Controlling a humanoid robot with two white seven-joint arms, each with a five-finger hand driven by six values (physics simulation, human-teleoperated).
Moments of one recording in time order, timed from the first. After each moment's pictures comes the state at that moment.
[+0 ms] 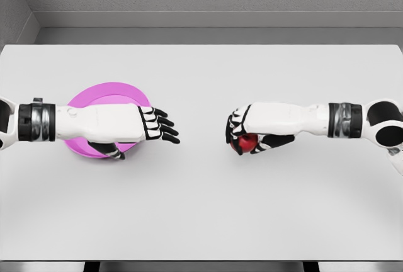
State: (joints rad) left arm -0.72 0.93 -0.87 -1.75 -0.25 -0.61 -0.48; right arm -0.62 -0.75 0.76 -1.62 0.08 -0.61 0.61
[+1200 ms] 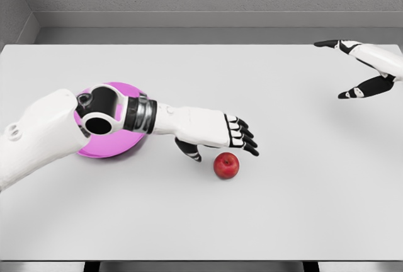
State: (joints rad) left arm -0.92 0.49 -1.12 -1.49 -0.31 -0.61 -0.48; right arm -0.52 -0.79 0.29 -1.22 -0.03 -0.61 0.61
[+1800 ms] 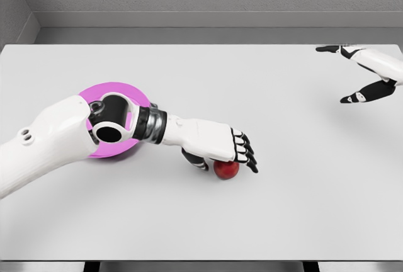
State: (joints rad) left arm -0.92 0.47 -1.17 -1.50 -0.35 -0.61 -0.48; right arm -0.50 -0.80 0.29 -1.22 -0.03 -0.61 0.61
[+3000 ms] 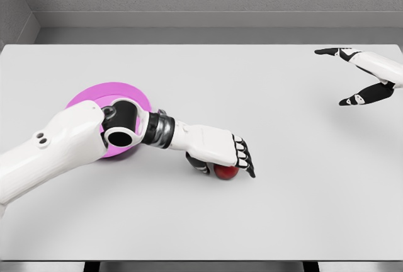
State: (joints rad) left arm -0.91 0.42 -1.19 -1.43 -0.41 -0.61 -0.48; right arm -0.49 -0.80 0.29 -1.22 -0.03 -0.61 0.61
